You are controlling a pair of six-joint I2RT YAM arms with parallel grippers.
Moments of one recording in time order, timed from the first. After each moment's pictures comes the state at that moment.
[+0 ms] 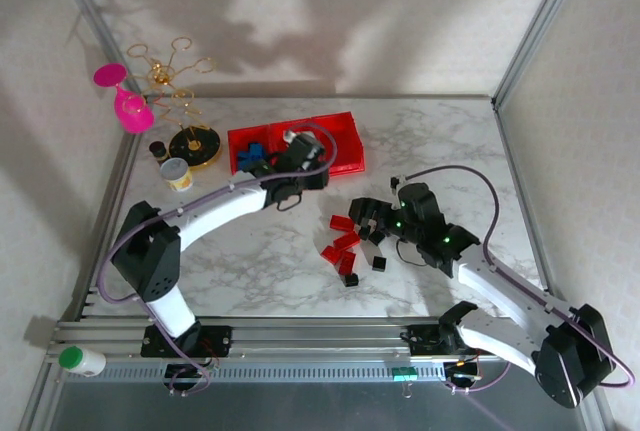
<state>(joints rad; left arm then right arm) -0.73 1.70 1.30 -0.44 -0.24 -0.64 0.62 0.98 0.61 -0.24 -0.10 0.71</state>
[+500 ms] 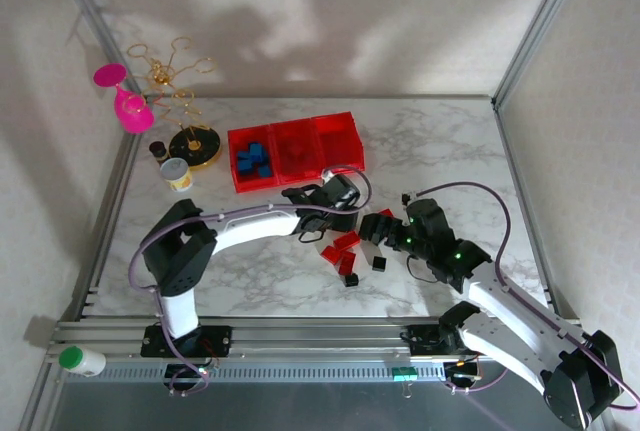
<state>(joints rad) -0.91 1.85 1.28 -0.45 -0.21 -0.64 0.61 0.84 0.52 -0.37 -0.07 0.75</state>
